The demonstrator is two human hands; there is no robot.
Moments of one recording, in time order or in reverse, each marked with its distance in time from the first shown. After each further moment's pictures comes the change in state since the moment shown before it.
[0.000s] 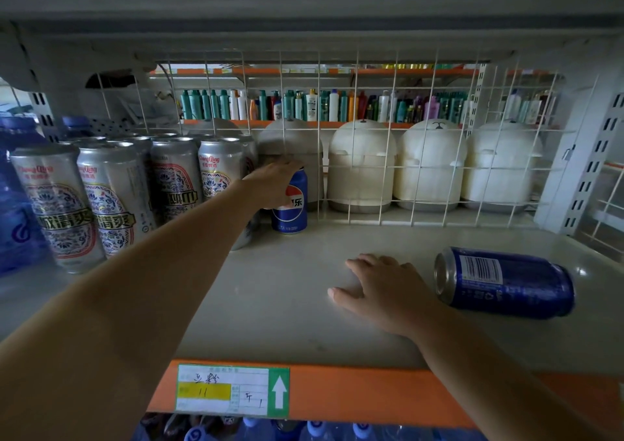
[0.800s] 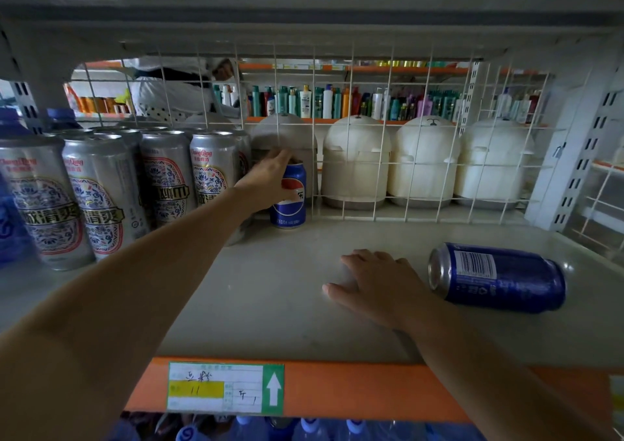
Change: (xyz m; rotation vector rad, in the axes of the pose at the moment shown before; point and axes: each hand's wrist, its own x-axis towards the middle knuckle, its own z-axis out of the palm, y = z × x) left_hand 0.000 0.002 0.012 -0.249 0.127 0.013; right_hand 0.001 -0.001 -0.003 0.017 -0.045 0.003
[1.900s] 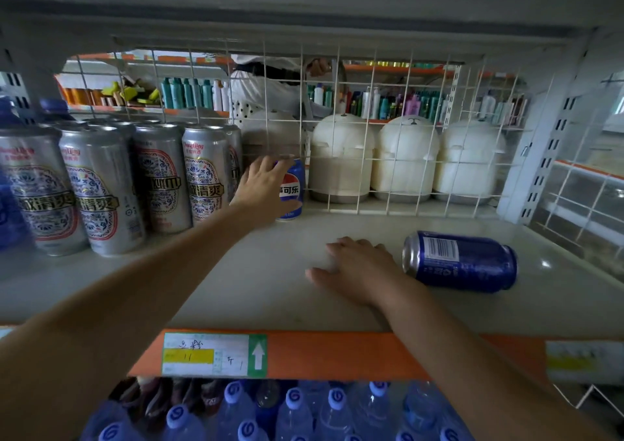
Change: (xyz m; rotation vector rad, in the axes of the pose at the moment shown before) left_hand -0.052 0.035 0.007 0.184 0.070 -0.032; right_hand 0.000 0.001 -0.003 -0.022 -0.029 0.019
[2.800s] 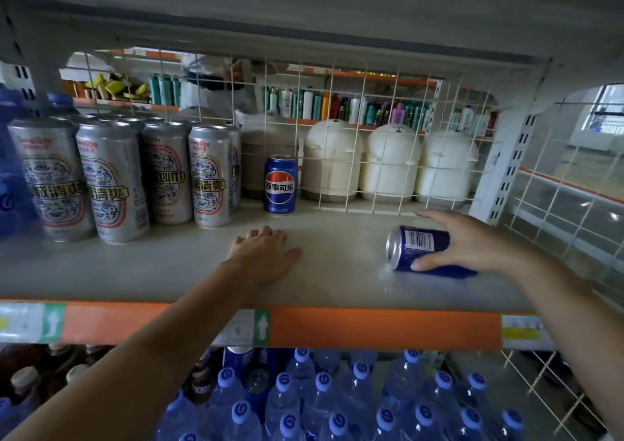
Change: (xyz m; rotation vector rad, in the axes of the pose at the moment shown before) left_hand -0.083 0.022 0.019 0.091 -0.402 -0.128; right_hand -0.080 0.101 -0.067 0.206 0.071 0.190
